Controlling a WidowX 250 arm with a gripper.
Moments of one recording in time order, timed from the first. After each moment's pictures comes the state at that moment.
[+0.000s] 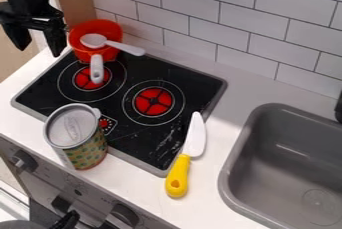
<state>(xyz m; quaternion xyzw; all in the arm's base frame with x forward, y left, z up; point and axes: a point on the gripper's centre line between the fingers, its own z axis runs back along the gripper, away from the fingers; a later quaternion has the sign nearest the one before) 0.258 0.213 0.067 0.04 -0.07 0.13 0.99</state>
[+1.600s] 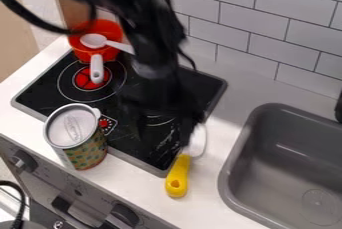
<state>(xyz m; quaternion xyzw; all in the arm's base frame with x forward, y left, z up) 0.226 -0.015 0.022 -0.01 -0.03 0.12 0.99</state>
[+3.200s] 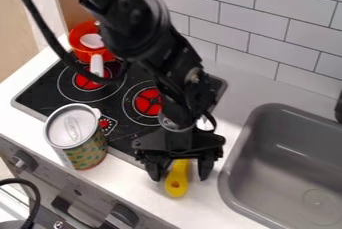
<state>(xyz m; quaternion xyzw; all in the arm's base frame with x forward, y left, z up) 0.204 -0.050 -0.018 0.00 -0.02 0.27 0.96</state>
